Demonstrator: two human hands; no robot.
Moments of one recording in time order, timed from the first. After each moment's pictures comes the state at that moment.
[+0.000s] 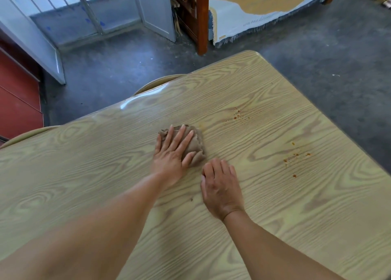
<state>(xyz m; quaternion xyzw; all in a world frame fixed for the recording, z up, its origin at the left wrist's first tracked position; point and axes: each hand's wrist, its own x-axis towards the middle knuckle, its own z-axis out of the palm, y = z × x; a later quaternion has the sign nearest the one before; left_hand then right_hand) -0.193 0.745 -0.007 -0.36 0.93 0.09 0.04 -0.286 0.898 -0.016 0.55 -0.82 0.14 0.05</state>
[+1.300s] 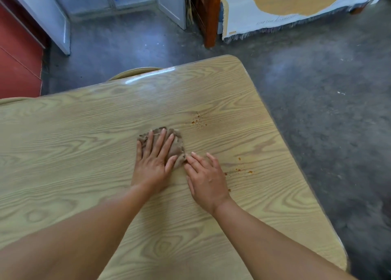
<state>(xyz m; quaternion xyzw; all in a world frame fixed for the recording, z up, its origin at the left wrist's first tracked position) -0.284 0.841 -0.010 -0.48 0.87 0.09 0.01 -0.434 0.948 0.000 0.71 -0.70 0.10 0.00</state>
